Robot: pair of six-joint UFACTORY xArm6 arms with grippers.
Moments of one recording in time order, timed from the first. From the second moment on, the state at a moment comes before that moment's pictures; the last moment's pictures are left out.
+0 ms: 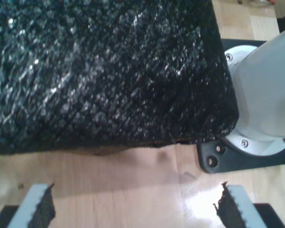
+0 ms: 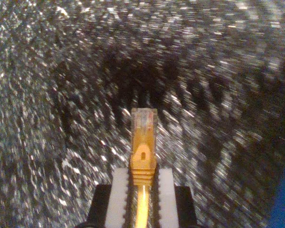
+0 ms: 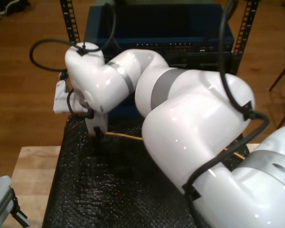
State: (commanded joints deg) left arm 34.5 -15.2 -32.8 -11.3 82.9 -230.5; right arm 42.4 31.4 -98.2 -5.5 60.0 -49.1
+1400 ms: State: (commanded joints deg) left arm 9.7 -21.4 -39.4 -30.1 91.5 -252.0; right arm 27.3 -18.6 -53.4 7.7 64.5 -60.4
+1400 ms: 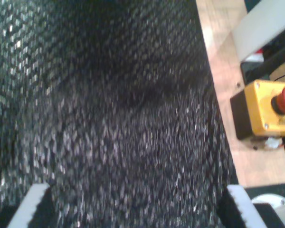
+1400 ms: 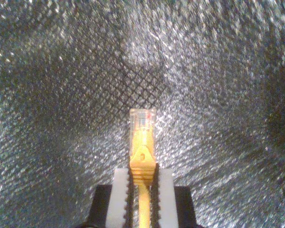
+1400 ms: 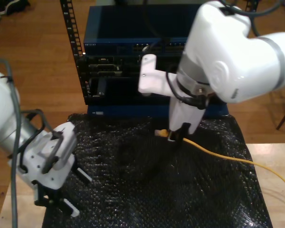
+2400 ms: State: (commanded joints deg) left arm -1.0 -20.8 -39.3 -56.3 88.6 -254.2; right arm 20.5 -37.9 -42.4 15.2 67.0 -61.1
